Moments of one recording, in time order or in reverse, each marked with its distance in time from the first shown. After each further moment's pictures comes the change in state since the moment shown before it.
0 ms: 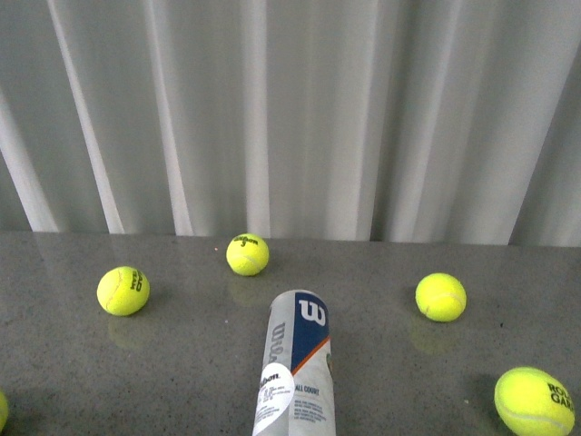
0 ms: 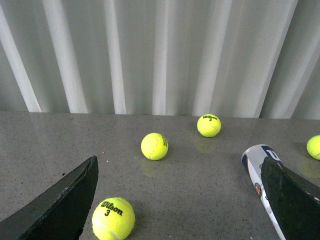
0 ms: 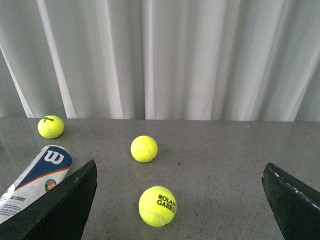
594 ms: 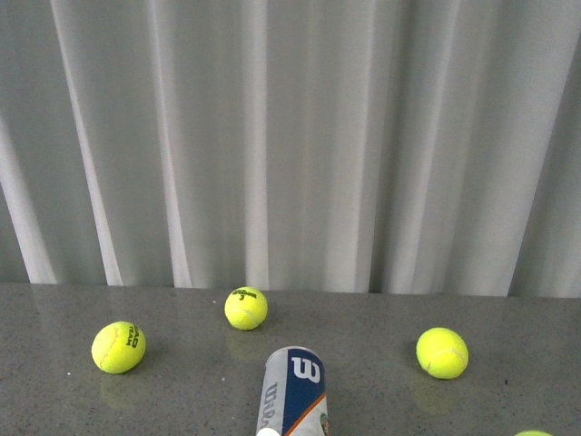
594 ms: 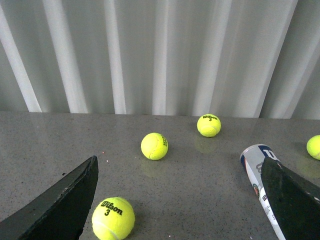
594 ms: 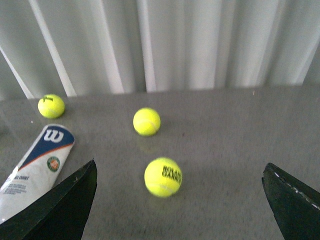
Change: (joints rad) left arm 0.000 0.000 0.000 0.000 0.000 0.000; right arm -0.023 0.145 0.063 -0.080 -0.012 0.082
